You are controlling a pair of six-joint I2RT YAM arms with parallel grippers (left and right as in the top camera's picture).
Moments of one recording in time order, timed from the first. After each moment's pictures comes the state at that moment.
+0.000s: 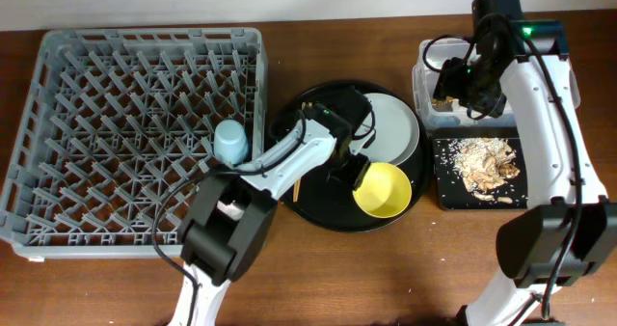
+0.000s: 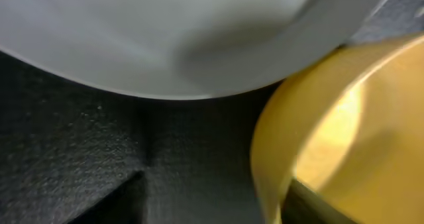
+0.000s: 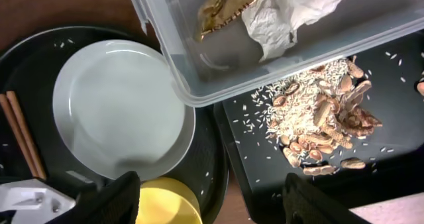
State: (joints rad) left arm -0.68 2.20 1.69 -0.89 0.23 -0.10; right arm 0.00 1.90 1.92 -1.33 0.02 0.37
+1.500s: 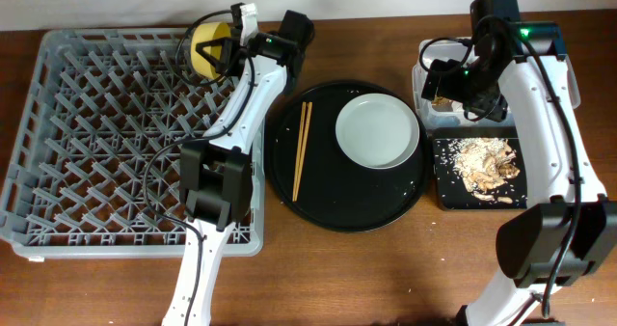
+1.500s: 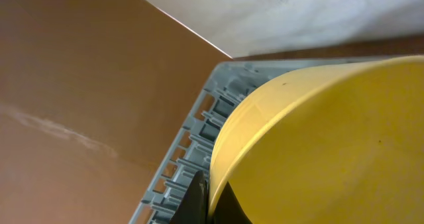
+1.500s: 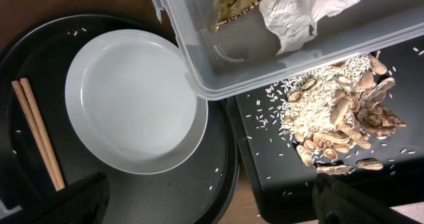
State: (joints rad) left arm -0.39 2.56 2.41 -1.14 -1.44 -0.35; right arm 0.00 1.90 1.91 -1.33 -0.04 0.35
